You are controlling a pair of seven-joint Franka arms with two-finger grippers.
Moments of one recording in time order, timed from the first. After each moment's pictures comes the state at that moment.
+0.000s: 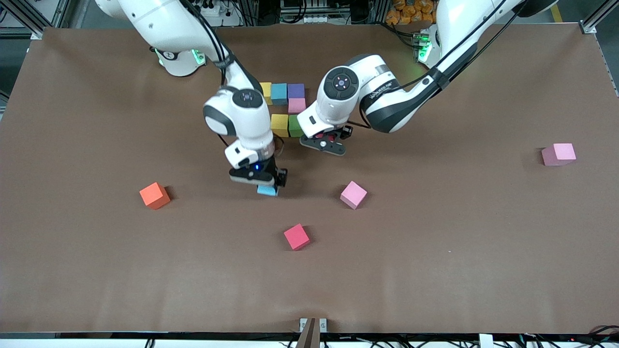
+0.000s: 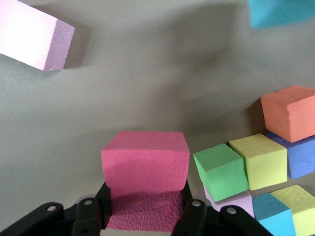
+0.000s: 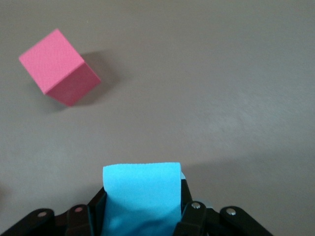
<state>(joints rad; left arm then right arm) -0.02 0.61 -0.92 -1.74 0.34 2.05 -0.75 0.49 0.44 0.14 -2.01 -0.58 2.67 1.27</state>
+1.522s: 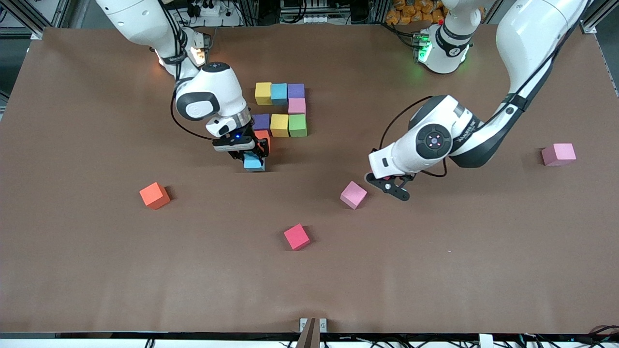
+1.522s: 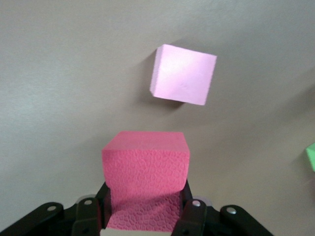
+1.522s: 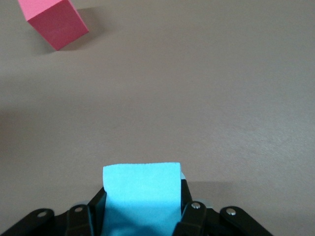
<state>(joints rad) 0.31 0.61 -0.92 -1.78 0.36 2.01 -0.21 0.34 0.34 0.16 -2.31 -1.50 3.01 2.00</state>
